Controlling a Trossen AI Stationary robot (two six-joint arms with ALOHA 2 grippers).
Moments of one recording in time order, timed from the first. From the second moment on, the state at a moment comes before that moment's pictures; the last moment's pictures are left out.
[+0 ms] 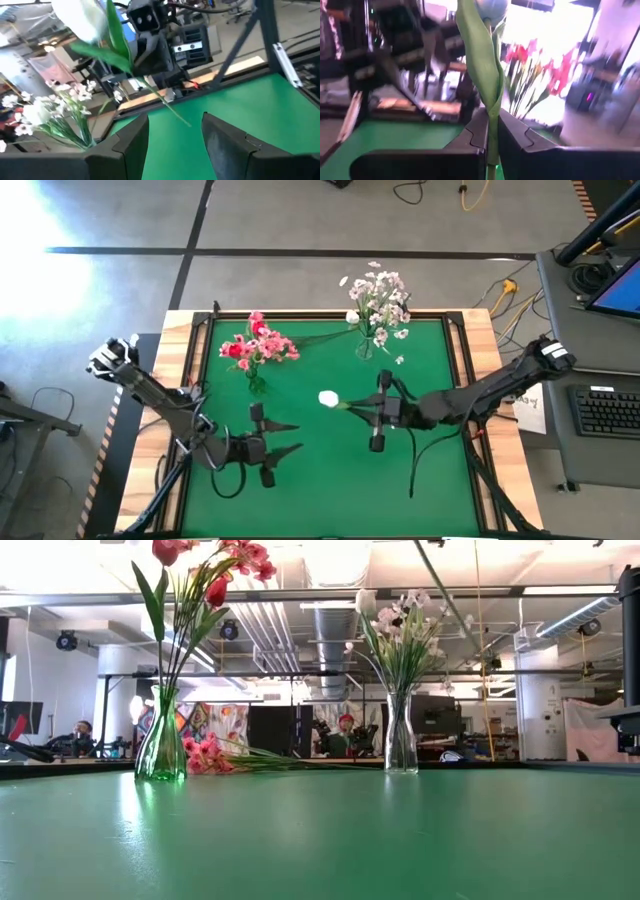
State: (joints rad) left arm -0.68 1.34 0.90 0.30 -0.89 0.30; right arm 0.37 1.33 0.78 0.63 0.51 -0.20
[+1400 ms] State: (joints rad) left arm -0.64 1.35 0.90 0.29 -1.03 0.31; right arm -0.25 1.46 0.72 1.49 0.74 -0.52
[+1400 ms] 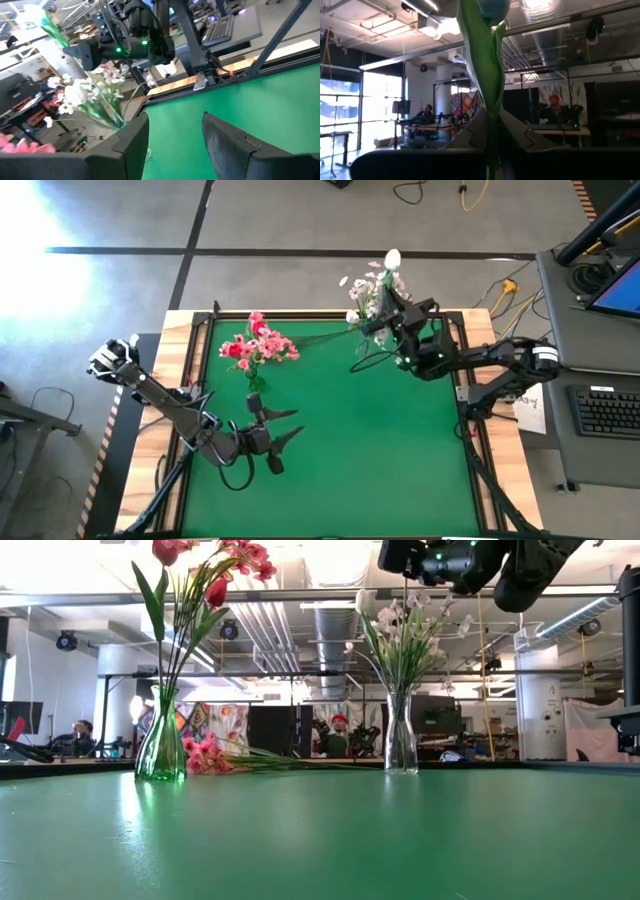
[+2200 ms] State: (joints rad) left arm -0.64 1.29 0.90 0.29 -1.08 0.31; right arm -0.37 1.52 0.72 1.47 0.65 -0.42
